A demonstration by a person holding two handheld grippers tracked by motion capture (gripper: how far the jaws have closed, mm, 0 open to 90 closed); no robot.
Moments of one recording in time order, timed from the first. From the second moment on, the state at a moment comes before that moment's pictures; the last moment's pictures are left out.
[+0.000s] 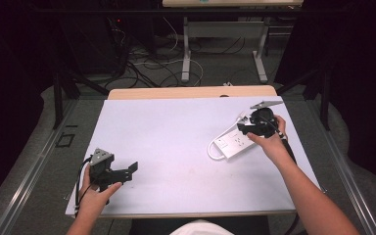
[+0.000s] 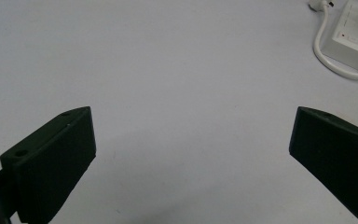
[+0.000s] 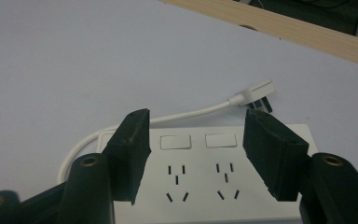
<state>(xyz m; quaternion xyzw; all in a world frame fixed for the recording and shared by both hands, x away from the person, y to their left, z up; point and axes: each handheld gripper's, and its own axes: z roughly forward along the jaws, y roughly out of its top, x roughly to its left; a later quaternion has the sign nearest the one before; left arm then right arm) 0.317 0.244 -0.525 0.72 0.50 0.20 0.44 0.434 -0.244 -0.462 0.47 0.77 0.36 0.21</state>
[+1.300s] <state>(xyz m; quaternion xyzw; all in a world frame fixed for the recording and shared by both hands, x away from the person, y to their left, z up) 0.317 0.245 -0.525 0.72 0.50 0.19 0.43 0.471 -0.225 -0.508 0.50 0.80 0.30 0.17</state>
